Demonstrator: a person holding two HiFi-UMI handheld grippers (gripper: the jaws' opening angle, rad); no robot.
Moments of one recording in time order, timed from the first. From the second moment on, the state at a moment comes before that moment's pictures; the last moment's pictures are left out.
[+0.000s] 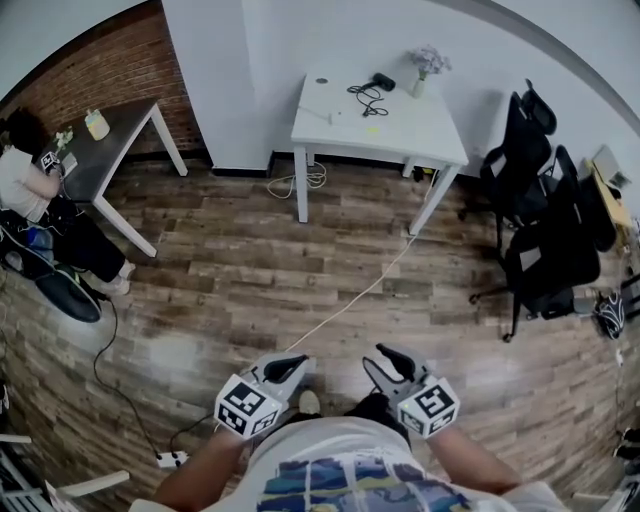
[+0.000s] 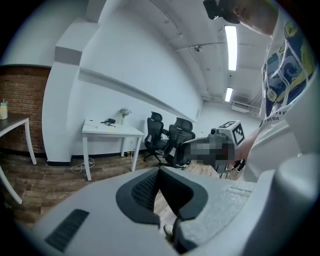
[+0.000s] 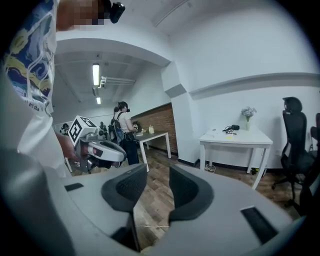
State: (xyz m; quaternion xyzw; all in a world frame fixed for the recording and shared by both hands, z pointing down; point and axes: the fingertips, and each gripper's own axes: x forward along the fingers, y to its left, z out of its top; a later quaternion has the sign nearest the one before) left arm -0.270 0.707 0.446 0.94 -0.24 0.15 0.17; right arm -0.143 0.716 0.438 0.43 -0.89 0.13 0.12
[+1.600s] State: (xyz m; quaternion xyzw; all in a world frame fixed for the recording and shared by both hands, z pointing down) left arm -0.141 0.272 0.459 0.94 -0.21 0.19 0.18; right arm -0.029 0.291 0.477 0.44 -0.88 0.14 0.13
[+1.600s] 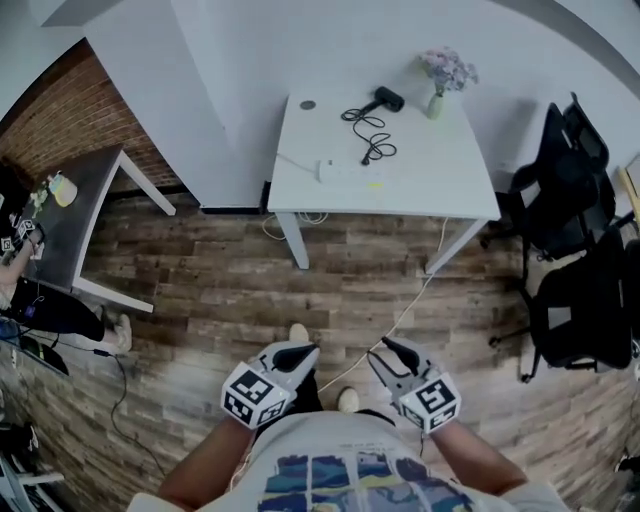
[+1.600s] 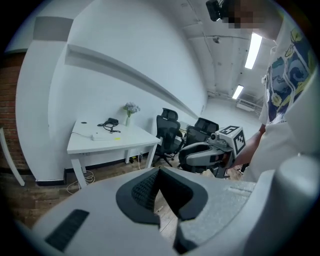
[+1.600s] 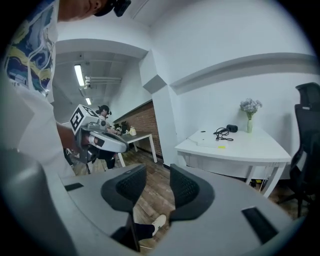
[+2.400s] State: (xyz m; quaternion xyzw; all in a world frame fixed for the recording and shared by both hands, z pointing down) left arm -0.152 0.017 0.473 0.97 -0.07 0.18 0.16; right arm -0.052 0.085 0.470 0.57 -0.79 0.18 0.15
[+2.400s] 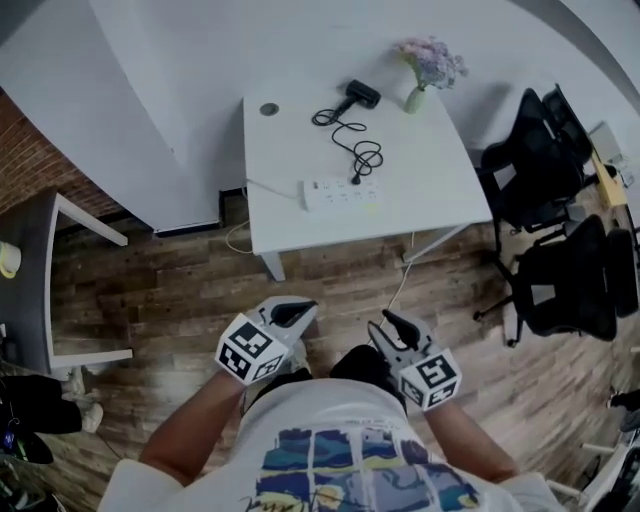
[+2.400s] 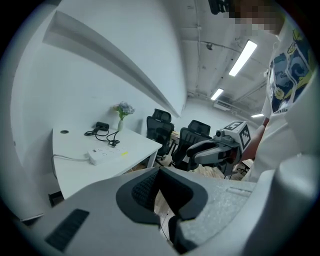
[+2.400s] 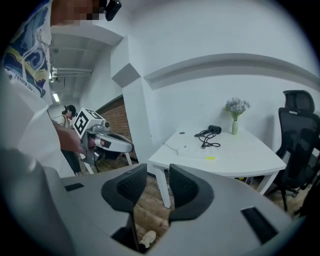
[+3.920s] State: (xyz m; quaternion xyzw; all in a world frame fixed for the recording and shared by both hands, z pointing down) left arm 0.015 -0.240 0.594 0.91 -0.19 0.34 0.16; right arm 0.111 -0.229 0.573 0.43 -0.85 0.22 0.21
